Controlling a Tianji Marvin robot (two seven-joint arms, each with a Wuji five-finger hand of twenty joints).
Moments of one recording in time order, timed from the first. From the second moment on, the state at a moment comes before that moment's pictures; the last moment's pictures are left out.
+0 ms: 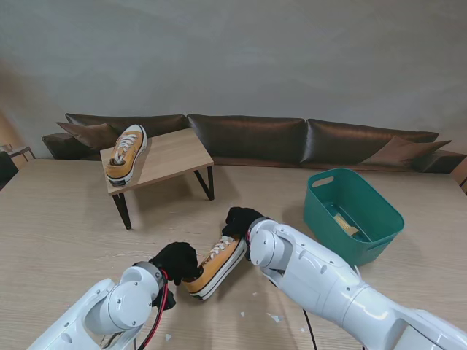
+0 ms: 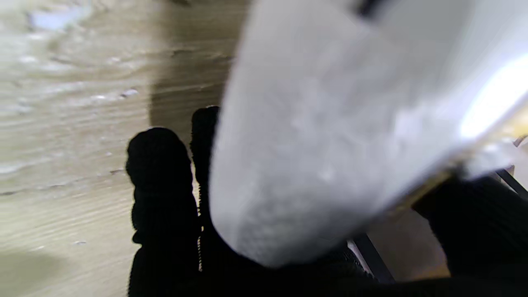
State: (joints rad) left arm 1.60 -1.09 -1.09 -1.70 0.45 0.30 -0.12; right arm -0.92 -1.35 0.52 -0.98 -0.27 0.35 -0.04; left_hand 1.00 -0.61 0.68 -0.15 0.95 0.35 0.77 0.56 1.28 0.36 0.44 0.84 1.22 0.43 0.91 0.71 0.75 0.55 1.57 0.69; right_hand 0.31 -0.56 1.12 -0.18 0.34 0.10 0.74 0.47 0.73 0.16 0.79 0.63 0.97 0.18 0.98 0.67 0.82 0.27 1.33 0.70
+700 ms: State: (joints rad) left arm 1.57 -1.11 -1.07 -1.67 0.38 0.33 -0.10; right arm -1.02 -1.27 0.63 -1.24 -0.42 0.48 -0.06; left_hand 0.94 -0.54 0.59 -0.15 0.94 0.32 0.68 0.59 1.26 0.37 0.43 0.79 1.21 0.45 0.87 0.72 0.70 0.57 1.57 0.73; right_hand 0.19 -0.37 0.81 -0.11 0.13 0.10 0.51 0.46 0.37 0.14 0.73 0.56 0.67 0.19 0.72 0.56 0.68 0.23 1.04 0.69
